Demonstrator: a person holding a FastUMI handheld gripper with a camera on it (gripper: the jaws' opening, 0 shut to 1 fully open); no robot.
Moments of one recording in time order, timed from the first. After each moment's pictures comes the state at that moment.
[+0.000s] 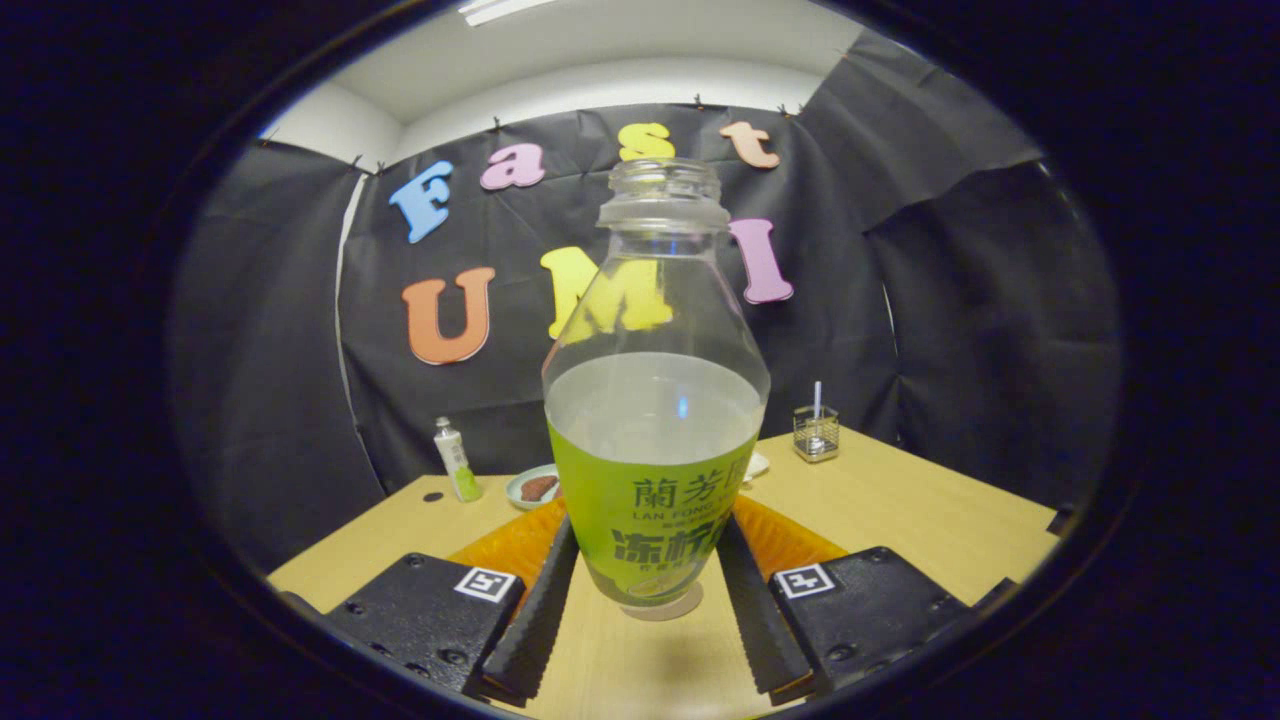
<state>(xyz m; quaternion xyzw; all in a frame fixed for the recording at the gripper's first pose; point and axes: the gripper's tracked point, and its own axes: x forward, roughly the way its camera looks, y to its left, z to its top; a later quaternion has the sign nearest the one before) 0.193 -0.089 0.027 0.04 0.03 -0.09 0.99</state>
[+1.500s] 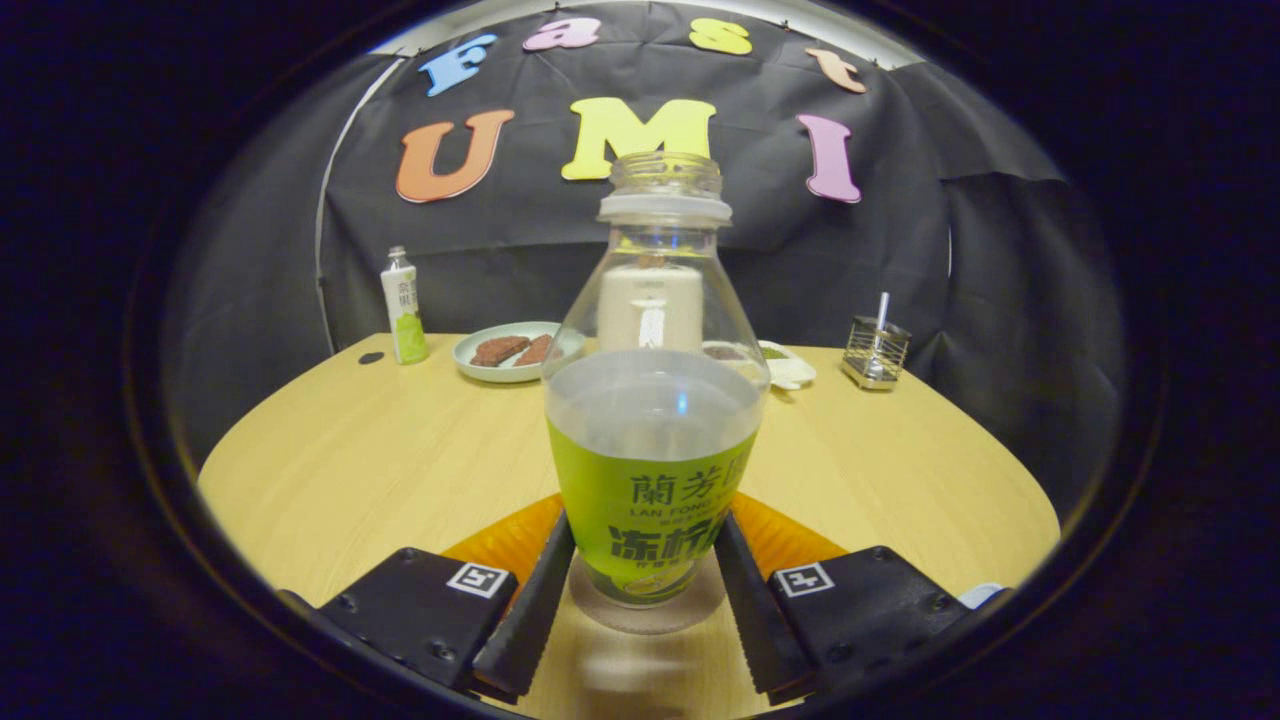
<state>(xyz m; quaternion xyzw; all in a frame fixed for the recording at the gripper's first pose) 0.322 -0.105 -0.092 -0.02 0.21 -0.09 0.97</state>
